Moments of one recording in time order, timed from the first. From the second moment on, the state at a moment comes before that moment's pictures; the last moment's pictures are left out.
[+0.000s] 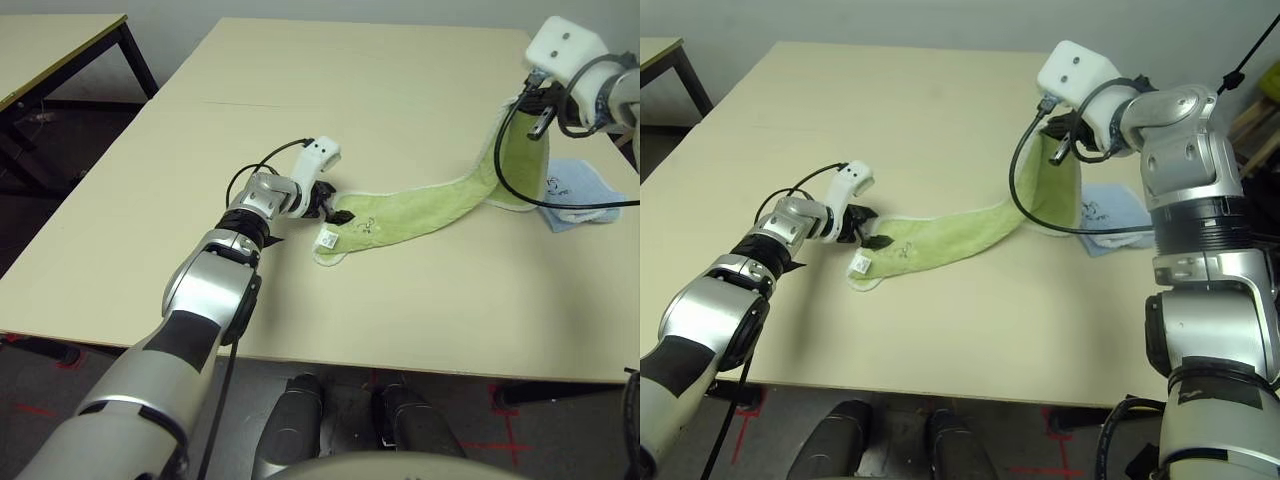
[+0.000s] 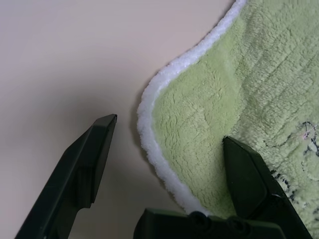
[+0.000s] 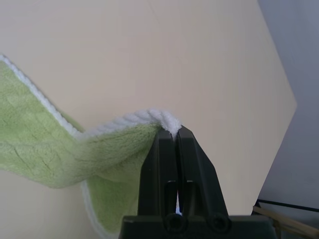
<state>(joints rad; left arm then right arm) -1.14 0.24 -0.19 1.26 0.10 0.13 -0.88 -1.08 -0.85 0.18 0.45 -0.23 0.36 1.01</state>
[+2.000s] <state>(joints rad) -1.40 0.55 0.16 1.18 -0.04 -0.26 -0.67 -1.50 -0.71 -0.02 1.22 -0.12 -0.16 0.45</state>
